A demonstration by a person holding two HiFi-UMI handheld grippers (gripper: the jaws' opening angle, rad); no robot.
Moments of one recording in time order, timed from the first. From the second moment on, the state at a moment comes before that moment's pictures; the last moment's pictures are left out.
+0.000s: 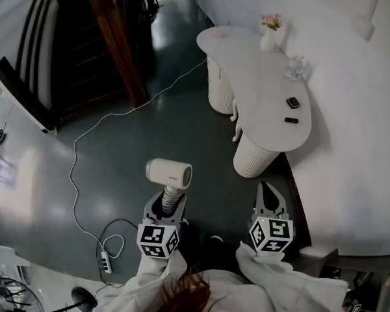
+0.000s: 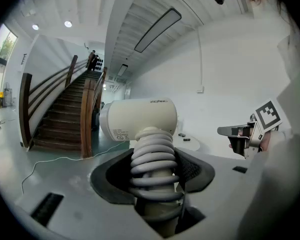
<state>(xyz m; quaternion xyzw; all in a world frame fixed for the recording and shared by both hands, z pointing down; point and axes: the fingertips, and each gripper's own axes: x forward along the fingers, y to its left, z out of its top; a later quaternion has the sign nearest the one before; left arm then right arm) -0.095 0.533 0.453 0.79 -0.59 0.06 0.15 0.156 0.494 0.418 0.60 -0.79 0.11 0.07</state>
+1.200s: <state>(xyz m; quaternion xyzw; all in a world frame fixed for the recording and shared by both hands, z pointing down) -0.092 0.504 0.454 0.80 -0.58 0.05 0.14 0.158 0.473 0.434 0.61 -0.78 0.14 0.07</state>
